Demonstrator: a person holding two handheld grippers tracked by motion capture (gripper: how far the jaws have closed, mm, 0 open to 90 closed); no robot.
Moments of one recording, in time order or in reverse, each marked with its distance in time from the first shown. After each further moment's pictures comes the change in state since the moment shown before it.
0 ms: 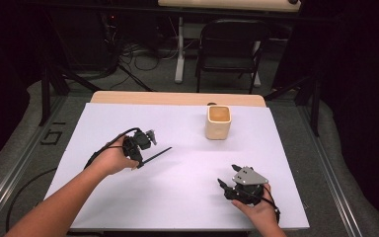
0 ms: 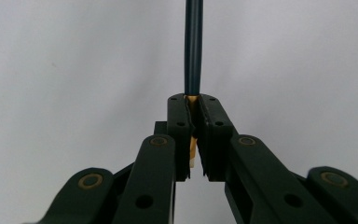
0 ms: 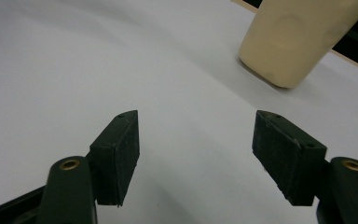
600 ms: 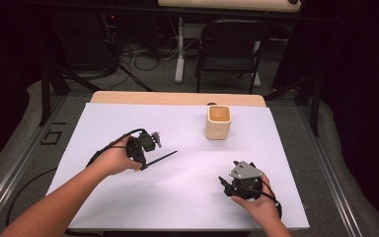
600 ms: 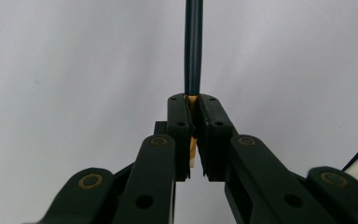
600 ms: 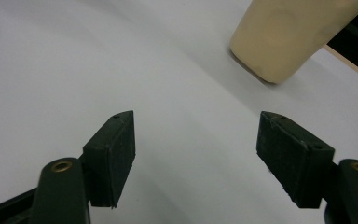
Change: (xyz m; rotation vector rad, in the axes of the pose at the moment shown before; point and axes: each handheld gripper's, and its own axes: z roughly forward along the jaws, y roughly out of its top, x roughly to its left) left arm -0.012 0.006 -0.009 0.017 -0.014 0.072; right arm -0.008 0.017 0.002 0.105 -0.027 -0.061
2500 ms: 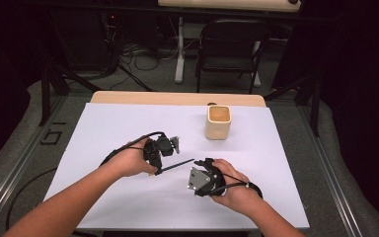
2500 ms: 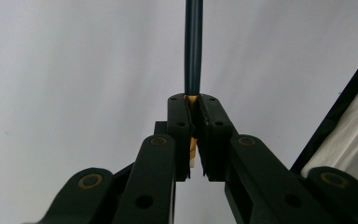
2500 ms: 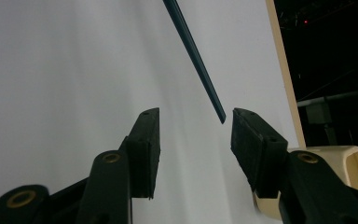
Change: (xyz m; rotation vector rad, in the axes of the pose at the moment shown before) left arm -0.041 0.037 -0.012 0.035 -0.036 0.119; right arm 0.062 0.084 0.015 0.006 0.134 -0.649
